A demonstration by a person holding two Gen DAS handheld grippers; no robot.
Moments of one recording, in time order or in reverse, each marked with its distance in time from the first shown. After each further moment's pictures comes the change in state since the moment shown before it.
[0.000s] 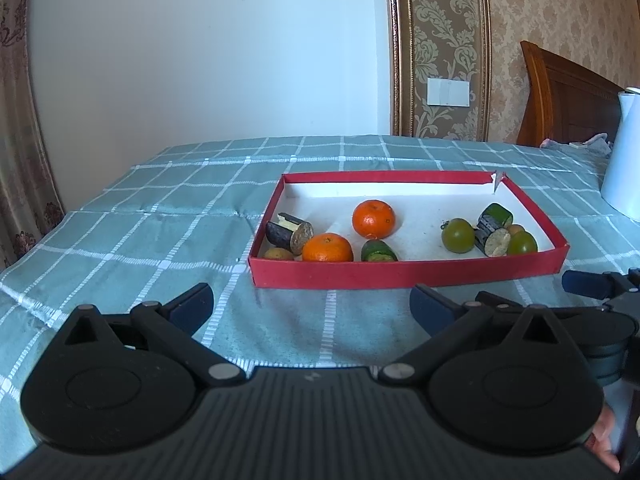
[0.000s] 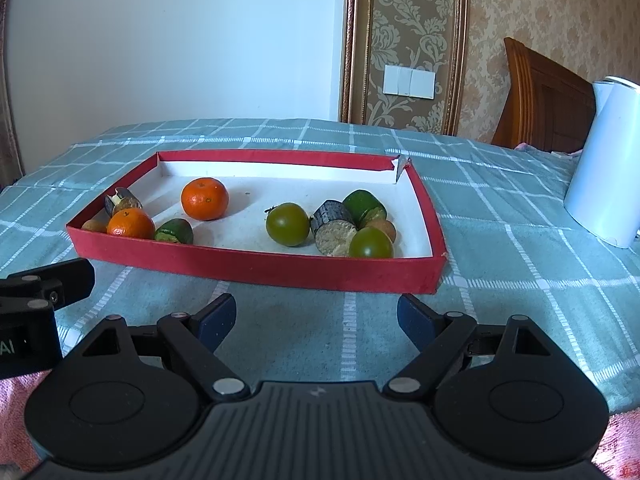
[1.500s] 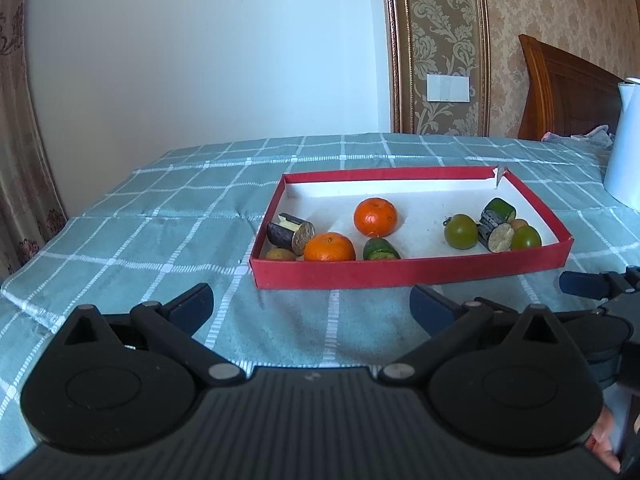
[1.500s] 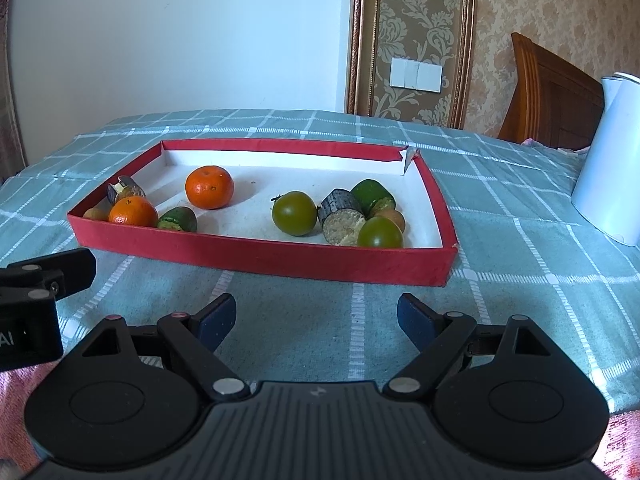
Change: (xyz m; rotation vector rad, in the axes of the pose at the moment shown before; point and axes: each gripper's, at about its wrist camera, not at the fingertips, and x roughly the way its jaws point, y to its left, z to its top) left arm 0.001 -0.002 -0.001 0.026 -0.003 0.009; right arm 0.005 0.004 -0.003 -0.014 0.023 0.011
